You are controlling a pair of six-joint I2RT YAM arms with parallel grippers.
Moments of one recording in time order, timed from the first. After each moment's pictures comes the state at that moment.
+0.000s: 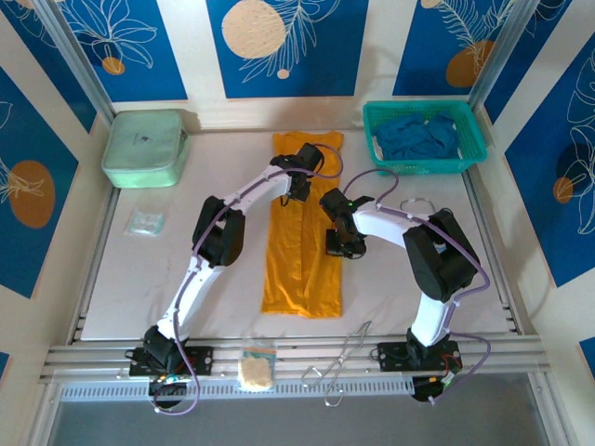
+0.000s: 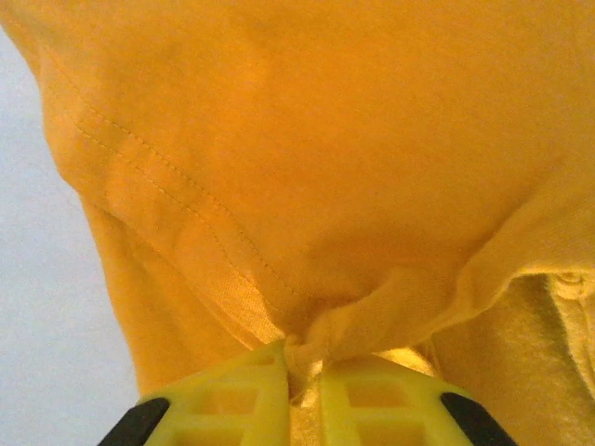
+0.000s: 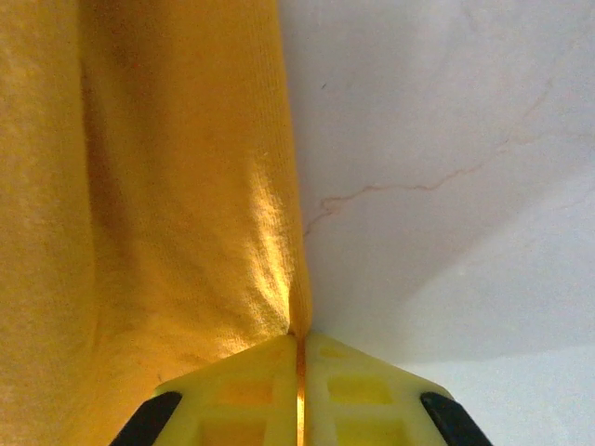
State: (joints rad) left arm -0.63 2.54 2.29 -0.91 -0.34 -0.16; right arm 0.56 1.79 1.10 -0.77 0.01 0.63
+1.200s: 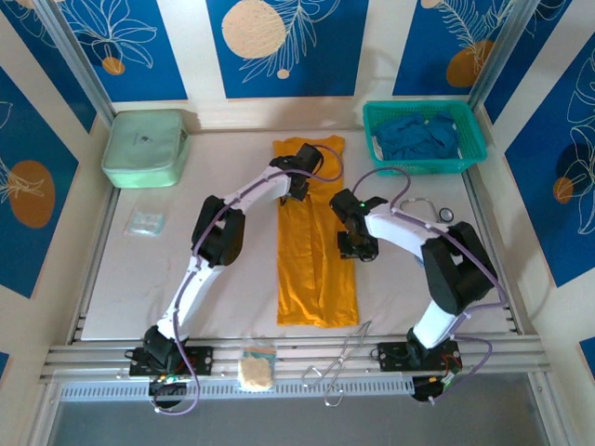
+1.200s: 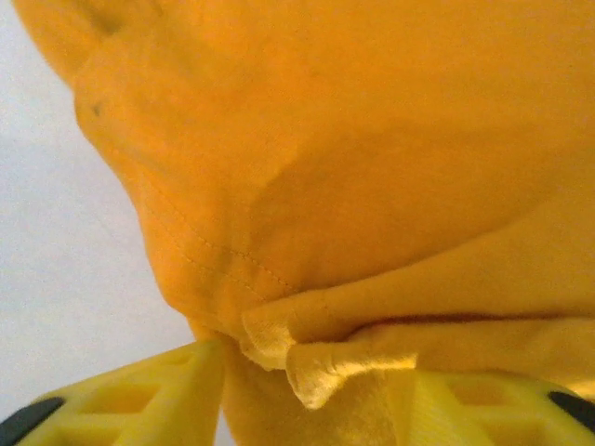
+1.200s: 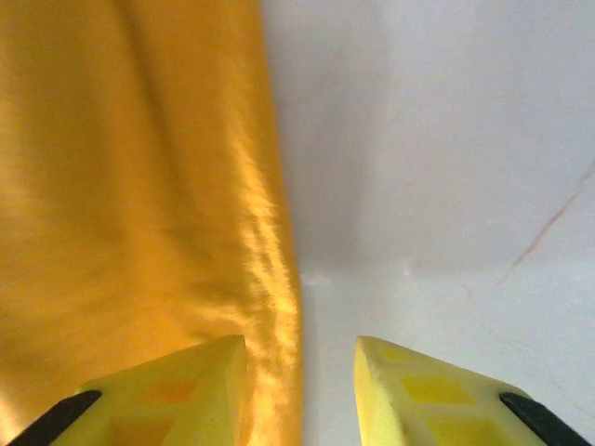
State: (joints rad) left arm -0.63 2.52 2.25 -0.85 -0.39 -0.07; right arm 0.52 1.63 1.07 -0.88 0.09 0.52
